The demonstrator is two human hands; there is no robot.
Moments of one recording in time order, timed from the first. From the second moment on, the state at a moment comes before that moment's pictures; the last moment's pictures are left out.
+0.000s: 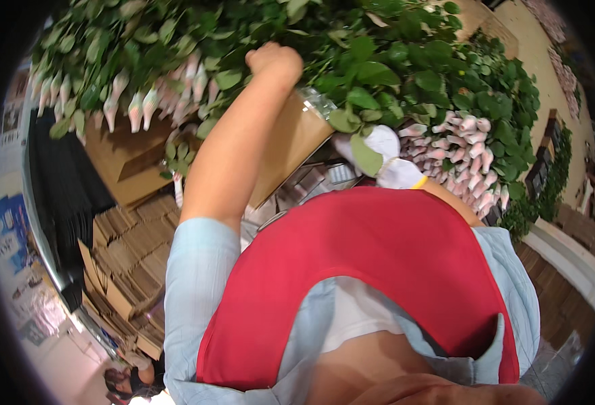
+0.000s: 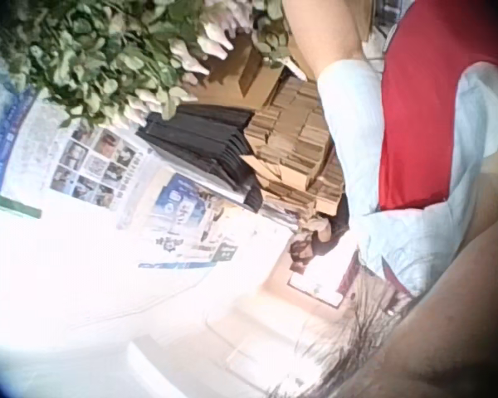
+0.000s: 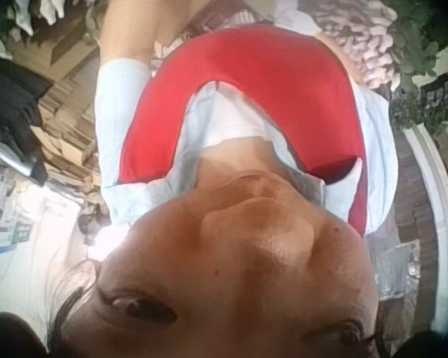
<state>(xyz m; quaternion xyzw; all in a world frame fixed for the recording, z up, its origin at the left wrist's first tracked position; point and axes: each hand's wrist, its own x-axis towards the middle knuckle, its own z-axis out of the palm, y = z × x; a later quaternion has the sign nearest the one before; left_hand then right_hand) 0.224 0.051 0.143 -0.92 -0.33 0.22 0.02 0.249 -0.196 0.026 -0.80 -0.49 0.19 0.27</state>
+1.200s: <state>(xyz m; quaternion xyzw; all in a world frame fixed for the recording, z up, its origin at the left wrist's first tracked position) -0.271 -0.191 0.034 -0.12 -0.67 -0.53 -0.51 -0.116 -0.108 0.044 -0.36 -0.57 0.74 -0.04</state>
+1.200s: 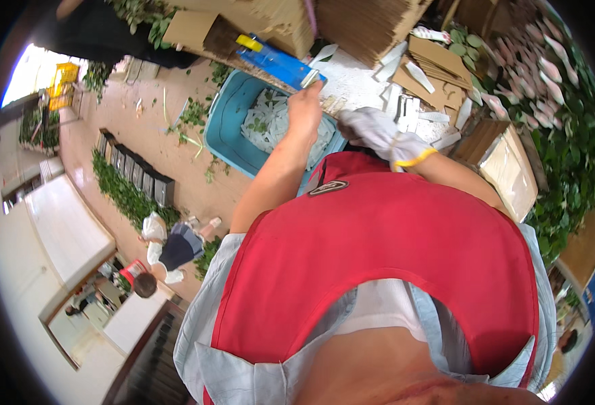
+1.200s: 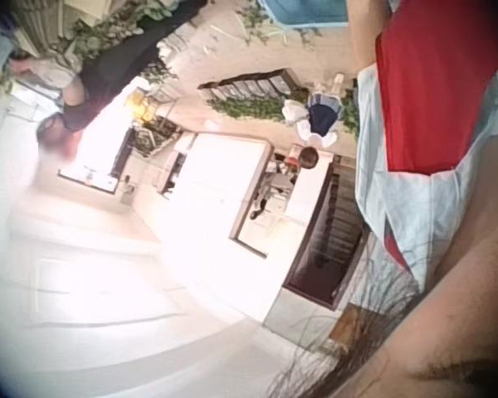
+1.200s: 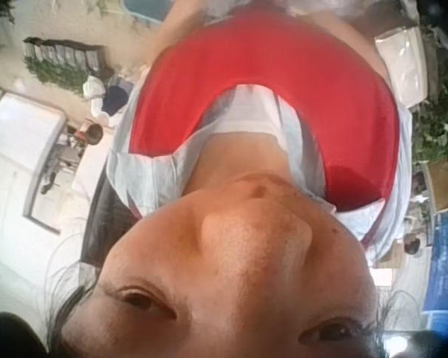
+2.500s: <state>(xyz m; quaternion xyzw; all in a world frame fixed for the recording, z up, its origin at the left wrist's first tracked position) -0.067 -0.043 0.042 -0.33 -0.60 -0.30 -0.66 0.120 -0.051 0.104 -0.26 -0.96 0.10 0.08</state>
